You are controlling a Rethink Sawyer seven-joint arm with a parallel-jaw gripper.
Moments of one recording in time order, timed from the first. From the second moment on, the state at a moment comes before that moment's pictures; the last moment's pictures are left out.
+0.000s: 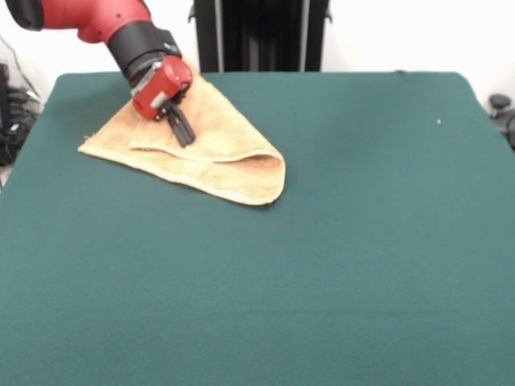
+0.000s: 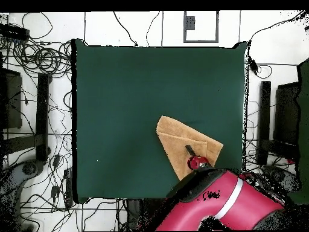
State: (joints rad) arm -0.51 -0.07 -0.30 1.50 -1.24 -1.23 3.16
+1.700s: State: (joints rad) arm -0.54 -0.06 -0.22 1.61 -0.98 -1.25 3.20
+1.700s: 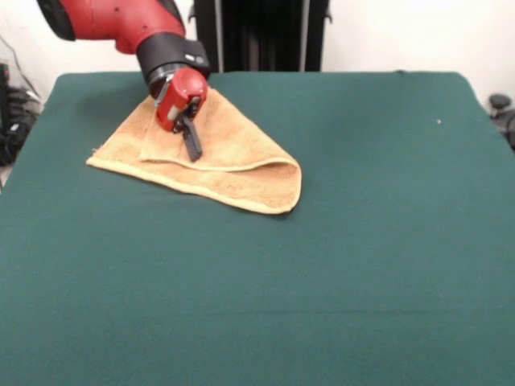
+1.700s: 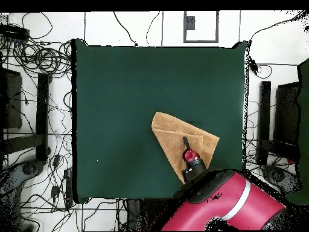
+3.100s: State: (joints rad) arm -0.61 -0.33 0.03 1.80 -0.85 -0.61 3.20
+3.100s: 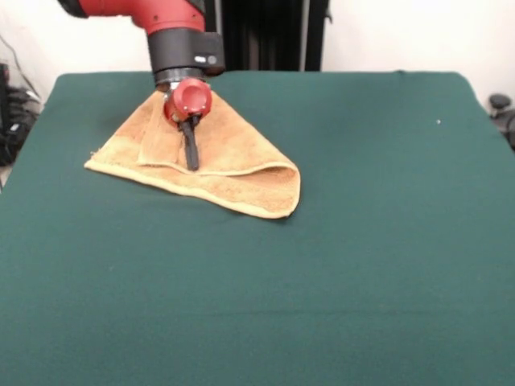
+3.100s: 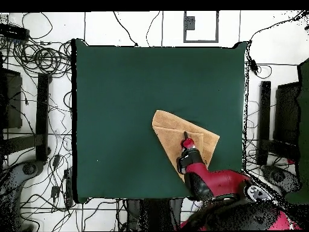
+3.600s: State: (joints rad) arm -0.41 -0.34 -0.13 1.80 -0.61 -0.54 3.20
